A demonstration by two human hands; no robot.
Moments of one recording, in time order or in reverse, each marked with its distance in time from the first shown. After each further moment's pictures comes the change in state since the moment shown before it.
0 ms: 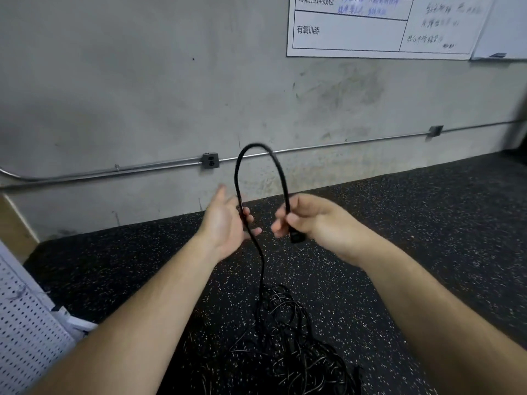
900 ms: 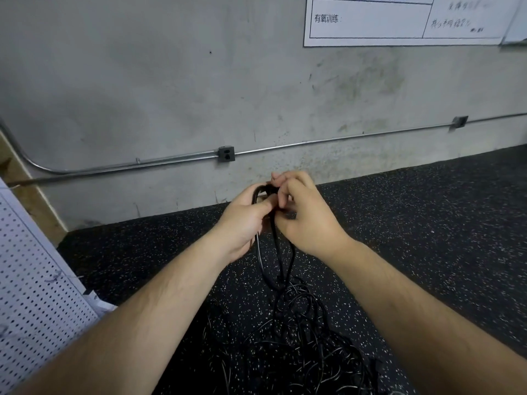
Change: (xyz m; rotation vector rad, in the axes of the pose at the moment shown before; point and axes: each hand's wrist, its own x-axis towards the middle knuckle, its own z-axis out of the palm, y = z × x) left_hand -0.058 0.010 0.009 0.327 -0.017 0.248; right_hand 0.035 0.018 0.058 -0.295 0.223 -0.522
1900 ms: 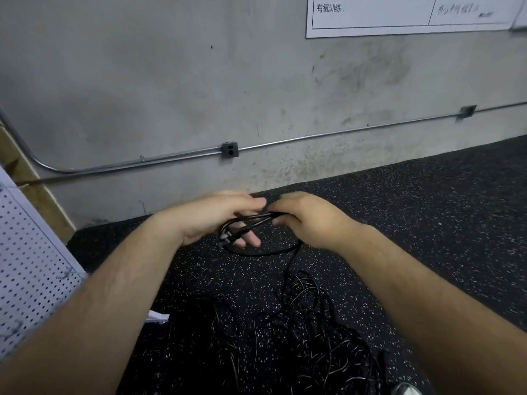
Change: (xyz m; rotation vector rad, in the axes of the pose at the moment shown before) left_hand -0.021 0.047 -0.054 0.508 -0.306 -0.272; right_hand 0.008 0.015 -0.003 -0.423 -0.382 -0.101
